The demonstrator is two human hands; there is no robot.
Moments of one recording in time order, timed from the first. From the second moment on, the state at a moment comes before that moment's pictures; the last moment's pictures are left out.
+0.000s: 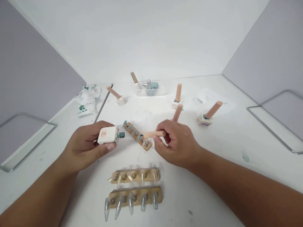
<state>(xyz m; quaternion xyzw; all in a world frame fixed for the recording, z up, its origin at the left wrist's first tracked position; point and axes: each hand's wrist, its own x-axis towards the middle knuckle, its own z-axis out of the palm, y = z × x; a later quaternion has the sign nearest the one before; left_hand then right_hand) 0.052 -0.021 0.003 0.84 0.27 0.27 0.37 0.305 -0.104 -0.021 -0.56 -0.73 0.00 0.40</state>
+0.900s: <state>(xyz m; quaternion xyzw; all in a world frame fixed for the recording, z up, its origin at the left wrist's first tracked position) 0.051 -0.020 0.002 0.84 0.29 0.26 0.38 0.304 -0.106 -0.023 -0.55 -0.73 -0.04 0.41</state>
